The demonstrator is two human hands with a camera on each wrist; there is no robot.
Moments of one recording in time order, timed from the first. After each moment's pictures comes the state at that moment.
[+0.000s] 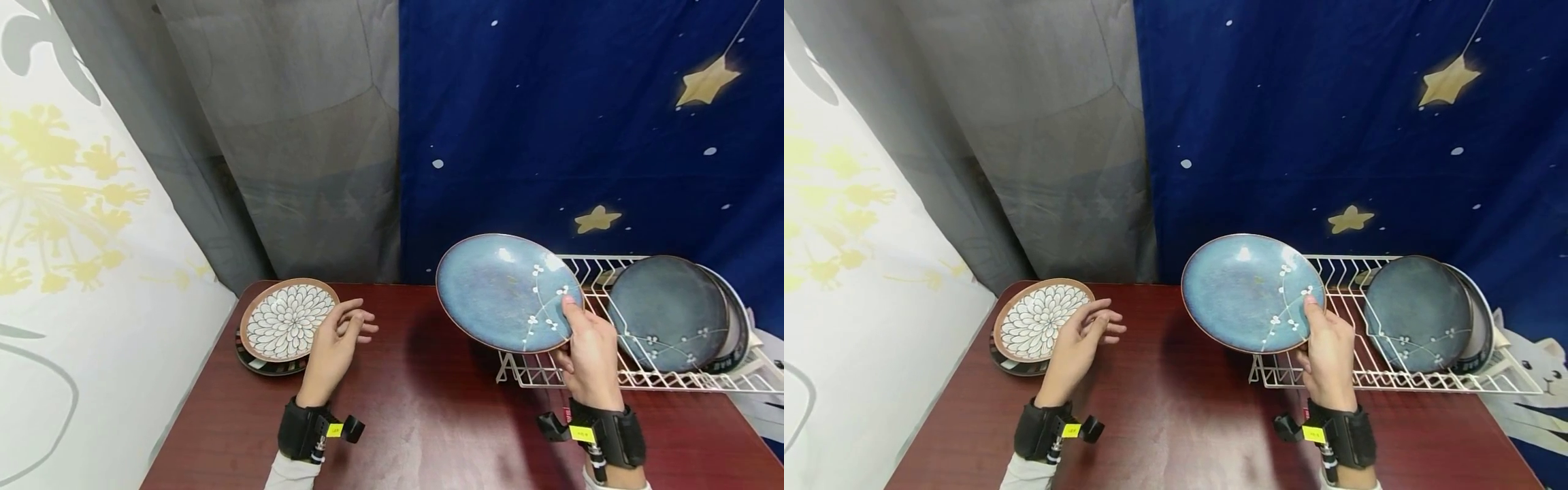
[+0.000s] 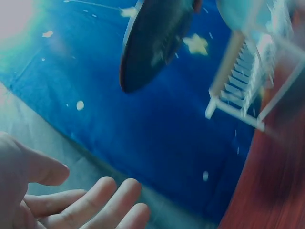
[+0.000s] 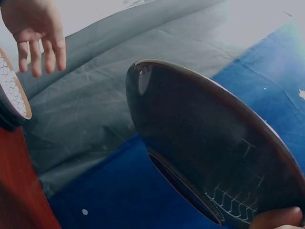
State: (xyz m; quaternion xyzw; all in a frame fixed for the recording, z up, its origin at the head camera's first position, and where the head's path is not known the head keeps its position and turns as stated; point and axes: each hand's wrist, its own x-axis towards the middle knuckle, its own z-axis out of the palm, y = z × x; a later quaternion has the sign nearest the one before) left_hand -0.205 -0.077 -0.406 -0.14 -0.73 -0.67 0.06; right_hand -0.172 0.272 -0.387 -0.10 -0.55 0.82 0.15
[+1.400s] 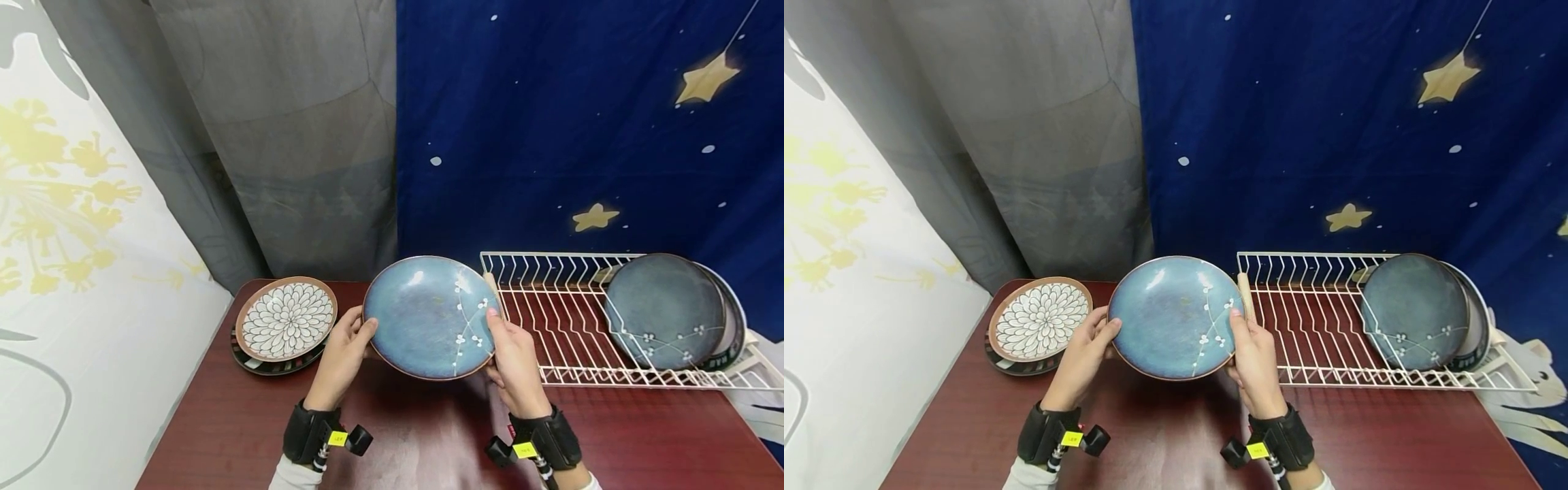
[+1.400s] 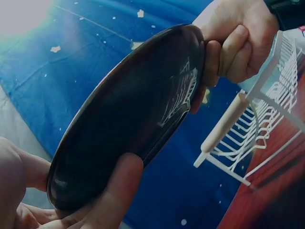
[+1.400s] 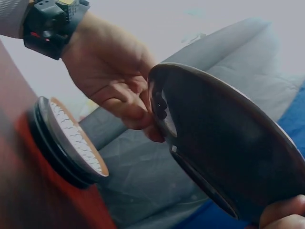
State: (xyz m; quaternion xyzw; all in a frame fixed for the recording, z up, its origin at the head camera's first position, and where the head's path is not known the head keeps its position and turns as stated) left_hand -0.203 -0.063 -0.418 -0.11 -0.68 -0.73 -0.04; right_hand -0.177 0.194 -0.414 -0.08 -0.63 0.77 0.06
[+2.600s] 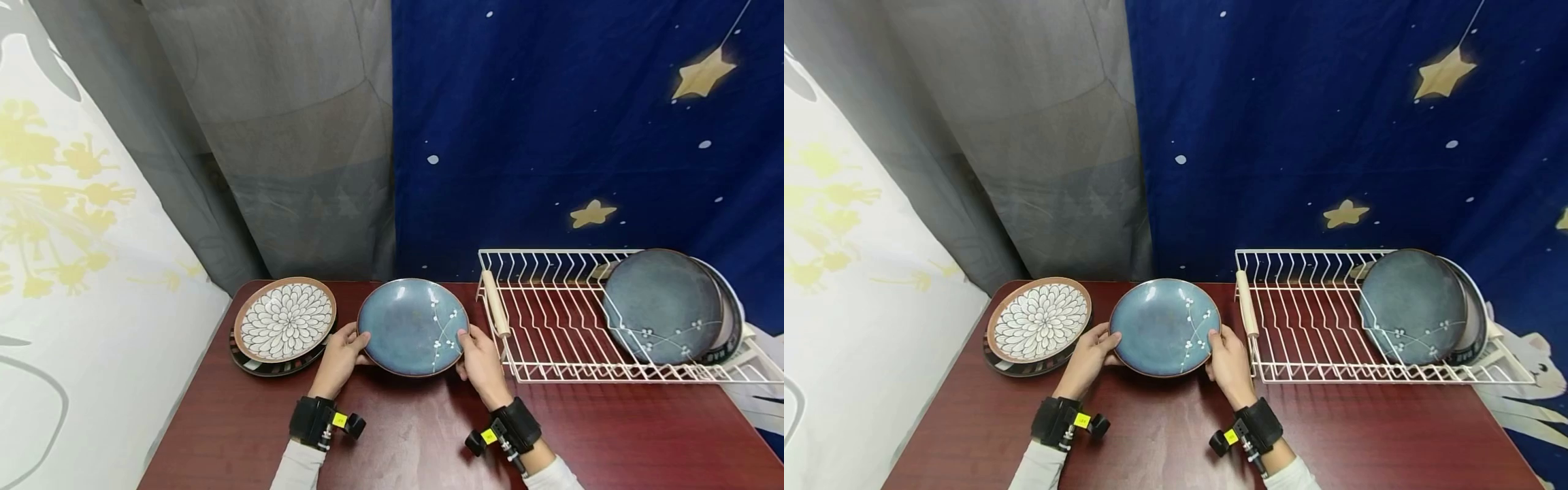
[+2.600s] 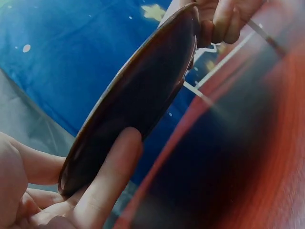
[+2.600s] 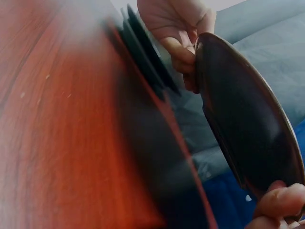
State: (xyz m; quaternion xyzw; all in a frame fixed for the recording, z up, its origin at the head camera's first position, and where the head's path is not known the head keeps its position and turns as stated) left_hand -0.232 -0.078 -0.472 -0.08 -0.67 -0.73 -0.11; right_hand -0.215 0.182 -0.497 -0.07 -0.74 0.67 0.04
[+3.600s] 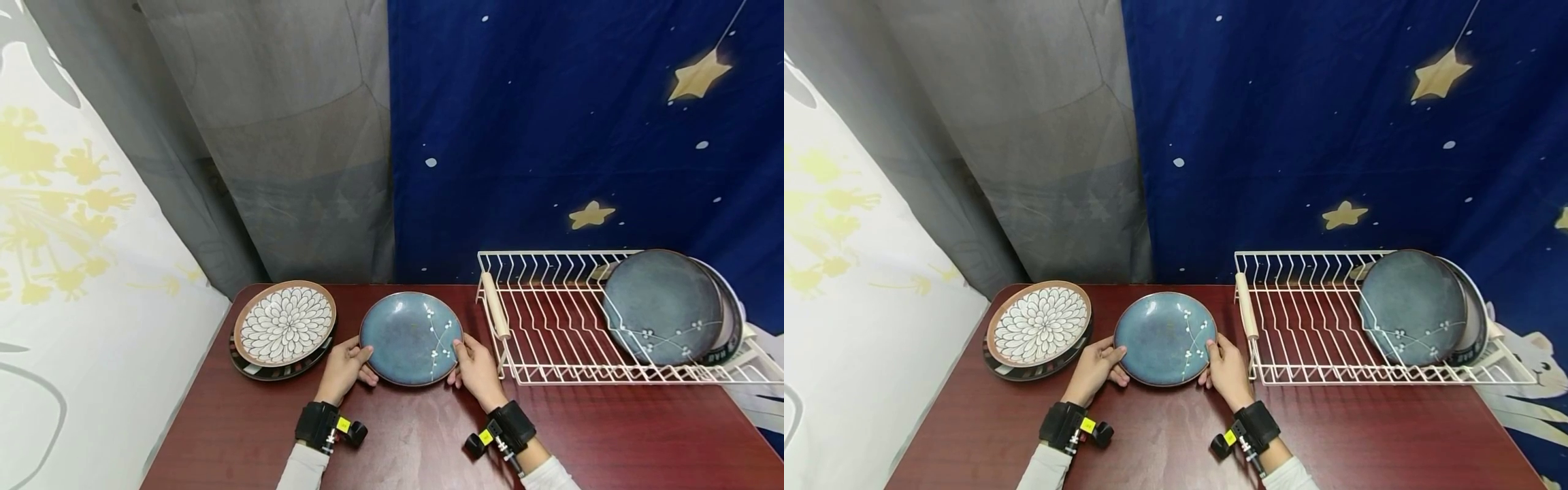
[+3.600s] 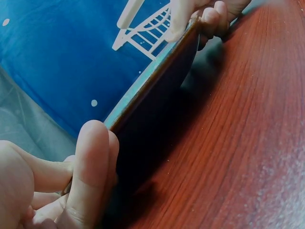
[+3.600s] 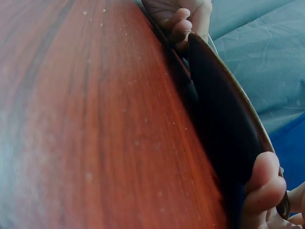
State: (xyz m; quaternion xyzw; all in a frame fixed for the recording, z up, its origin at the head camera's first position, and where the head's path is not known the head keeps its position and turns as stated) left_hand -0.239 -0.078 -0.514 -0.06 -0.68 -0.72 -0.12; right_hand -0.220 0.182 -0.528 -0.05 -0.76 0.65 0.03
